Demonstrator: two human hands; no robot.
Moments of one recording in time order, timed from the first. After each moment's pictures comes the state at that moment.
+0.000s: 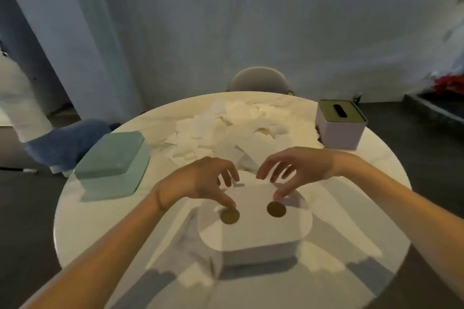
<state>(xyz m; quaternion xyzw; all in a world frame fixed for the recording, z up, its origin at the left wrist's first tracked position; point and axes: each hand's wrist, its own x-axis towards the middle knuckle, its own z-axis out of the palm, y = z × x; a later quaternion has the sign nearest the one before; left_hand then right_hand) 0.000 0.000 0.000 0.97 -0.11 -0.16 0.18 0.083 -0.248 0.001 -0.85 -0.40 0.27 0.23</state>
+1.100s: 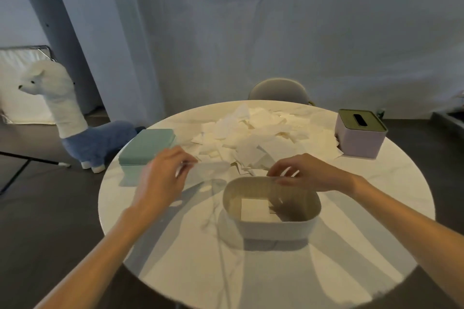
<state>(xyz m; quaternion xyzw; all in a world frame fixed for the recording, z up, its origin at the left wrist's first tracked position) -0.078 0.101 -0.042 0.93 -0.04 0.36 0.13 0.072 -0.225 -0.040 -0.86 -0.43 0.10 0.28</state>
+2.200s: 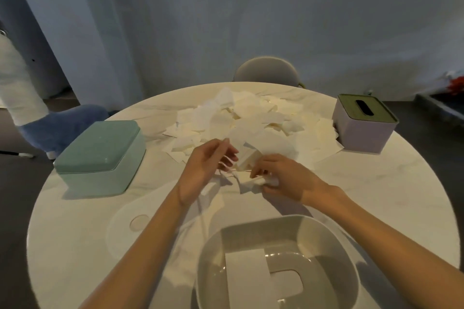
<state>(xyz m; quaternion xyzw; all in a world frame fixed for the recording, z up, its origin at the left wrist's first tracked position) 0.060 0.025 -0.088 0.76 -0.04 0.12 0.64 0.135 -0.199 -0.107 -0.88 -0.44 -0.04 0.18</state>
